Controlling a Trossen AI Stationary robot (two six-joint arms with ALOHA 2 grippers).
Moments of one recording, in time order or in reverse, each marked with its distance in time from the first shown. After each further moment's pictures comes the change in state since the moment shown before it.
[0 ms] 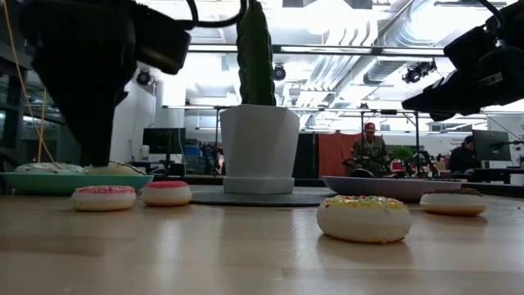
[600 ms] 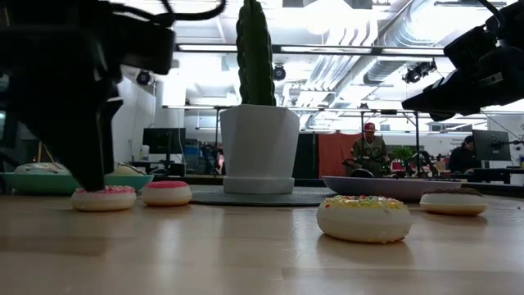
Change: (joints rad) left arm -0.073 0.022 -0.057 0.099 -0.140 0.032; right arm 0.000 0.000 0.000 0.000 0.000 0.000
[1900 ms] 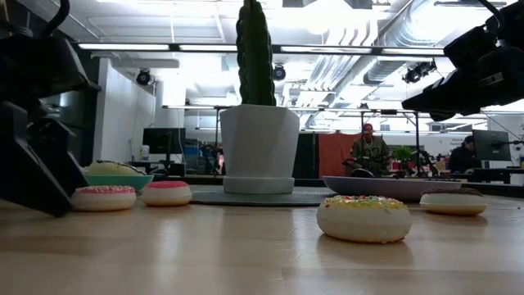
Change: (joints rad) left arm -0.223 -0.148 -0.570 0.762 -0.382 -0.054; right arm 0.000 0.000 0.000 0.000 0.000 0.000
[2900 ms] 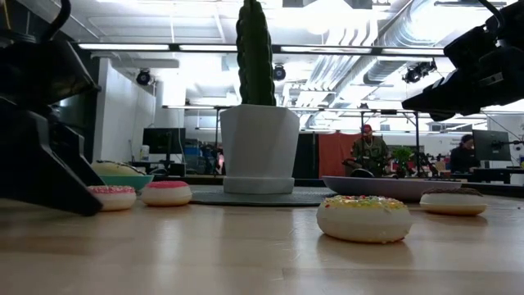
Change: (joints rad) left arm 0.002 0.084 -0.020 0.159 -0.077 0.047; right arm 0.000 0.000 0.000 0.000 0.000 0.000
